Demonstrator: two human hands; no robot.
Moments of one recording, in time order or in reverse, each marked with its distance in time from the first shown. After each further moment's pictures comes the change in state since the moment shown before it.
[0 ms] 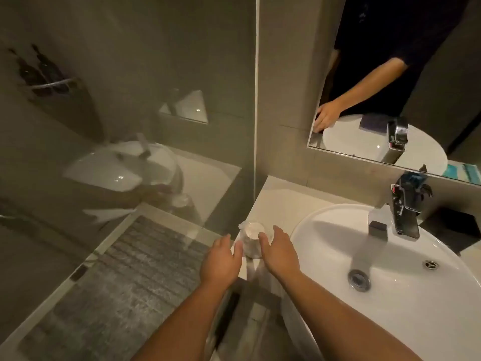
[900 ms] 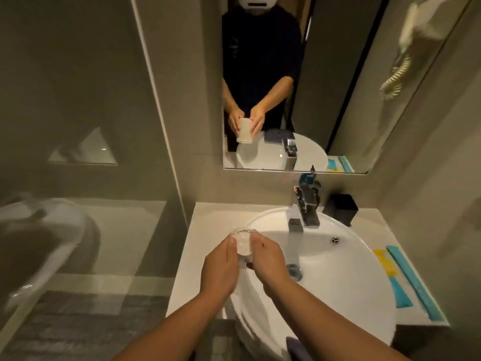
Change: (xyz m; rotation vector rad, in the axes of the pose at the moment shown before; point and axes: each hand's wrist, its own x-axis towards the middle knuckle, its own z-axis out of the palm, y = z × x) left_hand -0.026 0.132 0.002 -0.461 -0.136 0.351; right_hand -0.048 0.007 -0.104 0.573 0.344 0.120
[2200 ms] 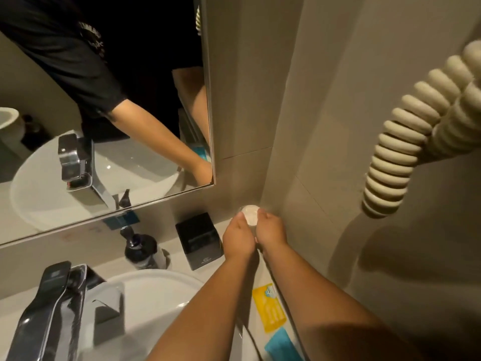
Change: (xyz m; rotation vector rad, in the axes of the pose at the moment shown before) left_hand 0.160 0.162 0.499 -0.151 -0.314 -0.175; right_hand 0.329 0.159 -0.377 0.042 0.542 0.368
